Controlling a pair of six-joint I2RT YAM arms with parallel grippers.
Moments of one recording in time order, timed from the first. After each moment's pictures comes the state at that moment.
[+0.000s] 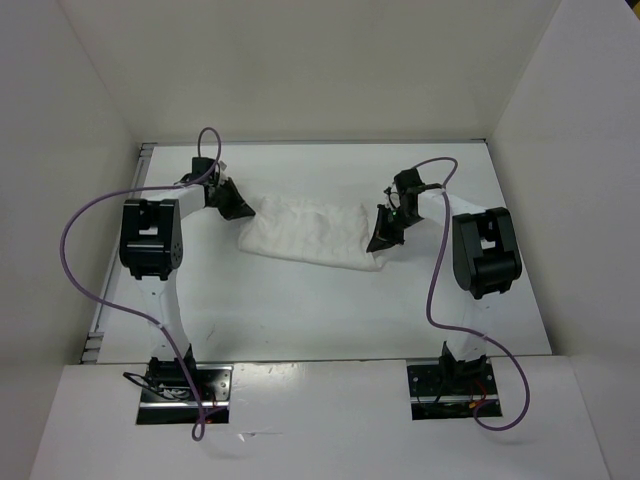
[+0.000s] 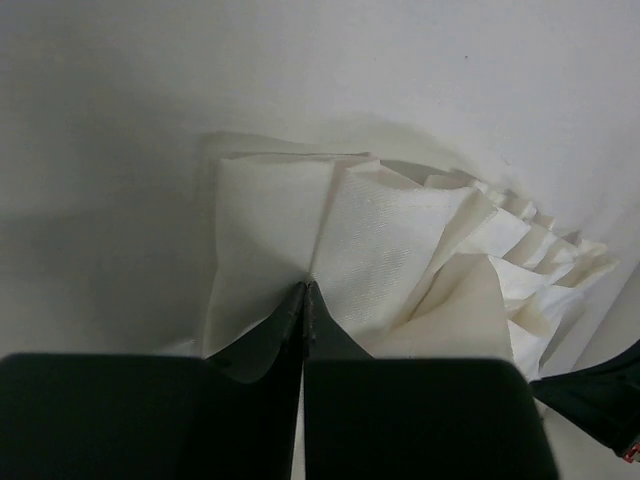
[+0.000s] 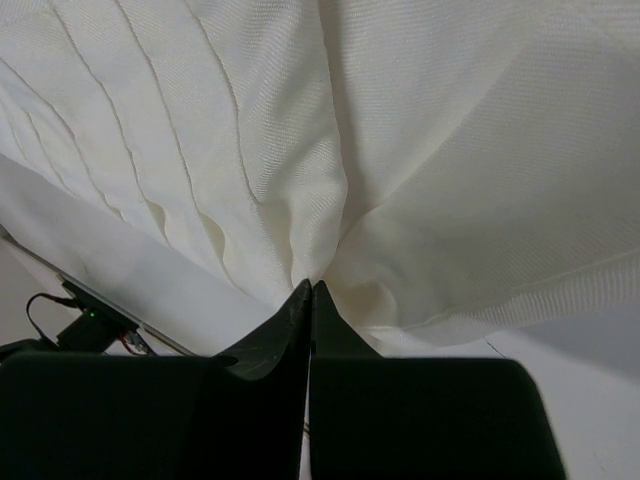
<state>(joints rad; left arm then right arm) 0.01 2.16 1.46 -0.27 0.46 -0.61 0.19 1.92 1.27 -0.63 -0.49 0.41</state>
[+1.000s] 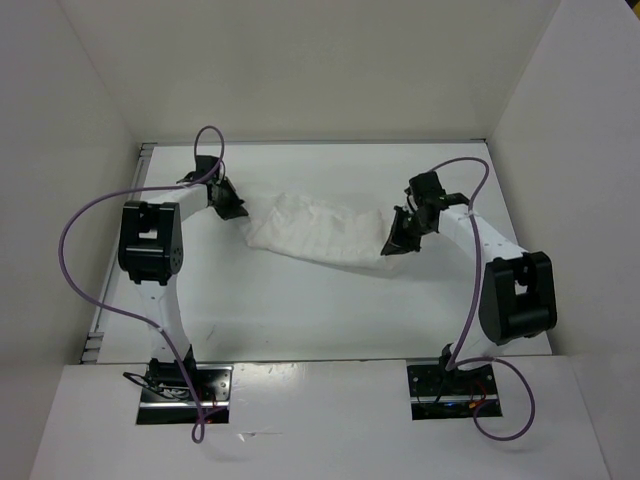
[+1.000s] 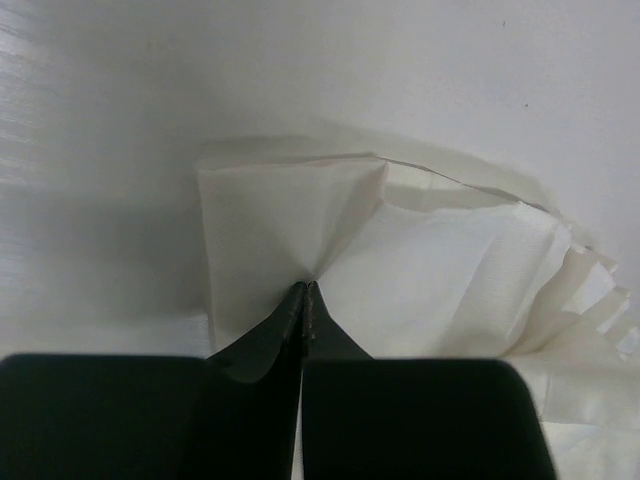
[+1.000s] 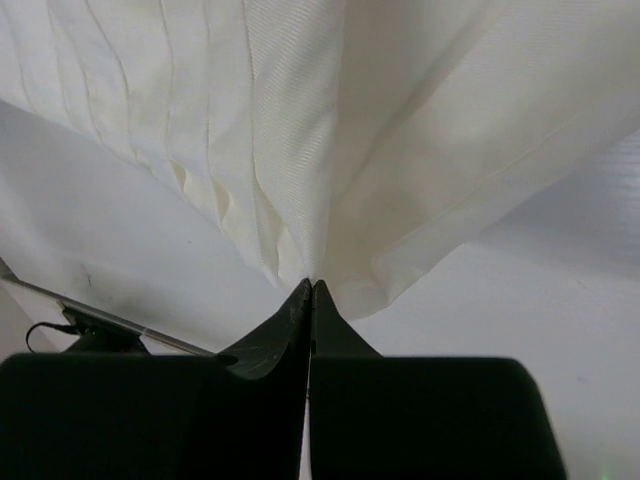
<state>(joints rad) -0.02 2.11 1.45 -0.32 0.21 -0.64 0.19 1.57 1.11 -0.70 -0.35 0.49</state>
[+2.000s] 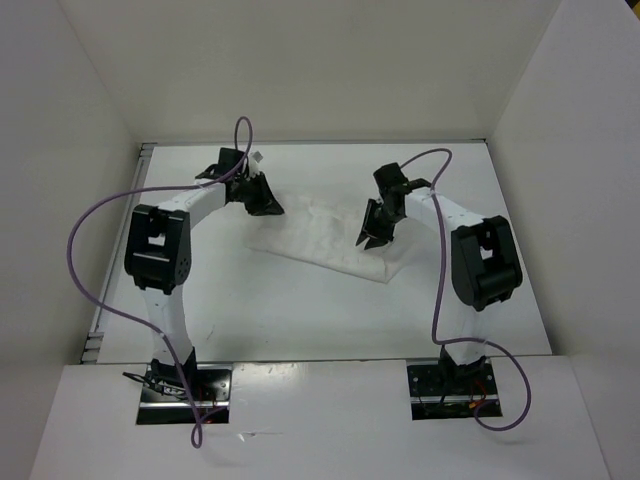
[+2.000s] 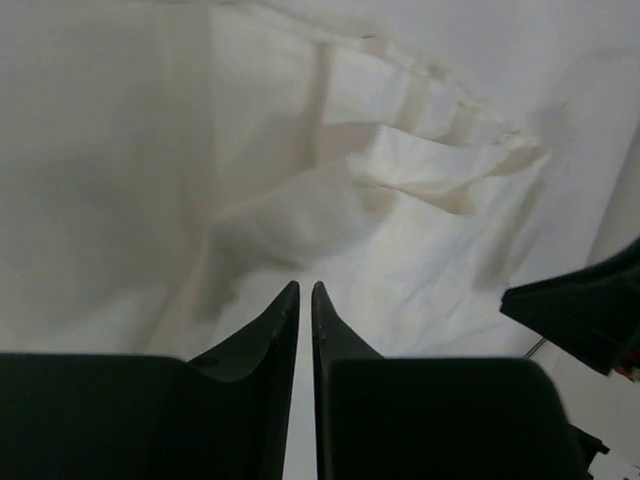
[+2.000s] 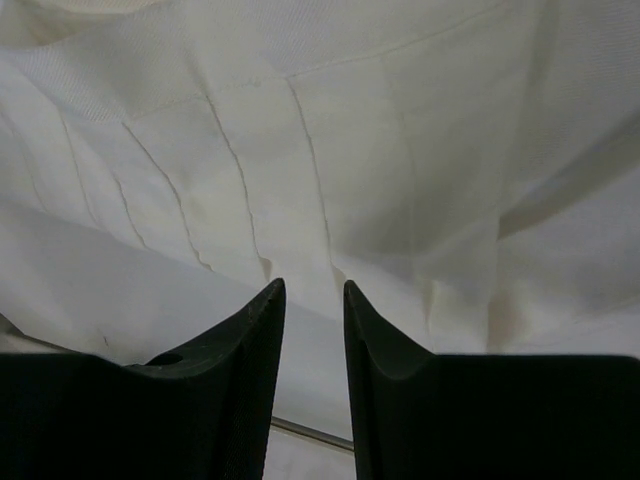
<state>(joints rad) -0.17 1.99 1.47 -0.35 0.53 -0.54 0.32 1.83 1.32 -0.70 -0.23 0.66</state>
